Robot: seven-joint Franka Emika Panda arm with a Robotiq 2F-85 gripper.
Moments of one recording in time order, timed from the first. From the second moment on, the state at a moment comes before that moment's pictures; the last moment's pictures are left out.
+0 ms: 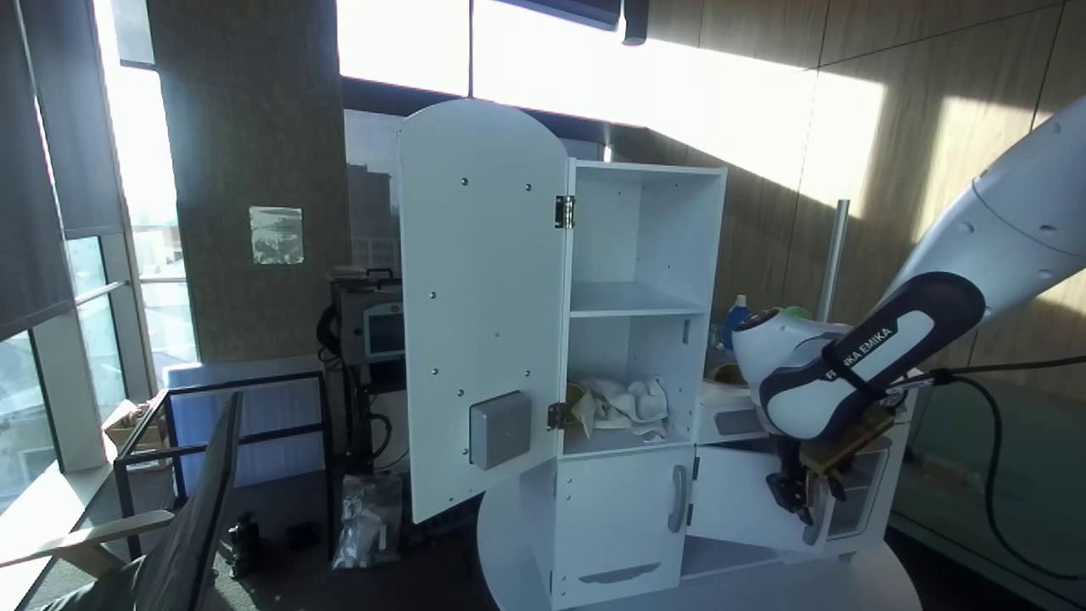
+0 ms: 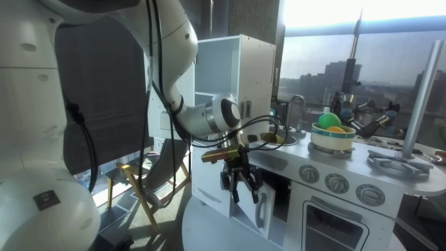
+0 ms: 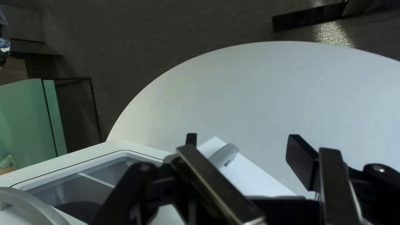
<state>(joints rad) -0.09 -0.02 -0.14 -2.44 -0.62 2.23 0.31</state>
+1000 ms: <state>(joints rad) -0.08 -0.21 -0.11 -2.40 -0.70 2.16 -0.09</state>
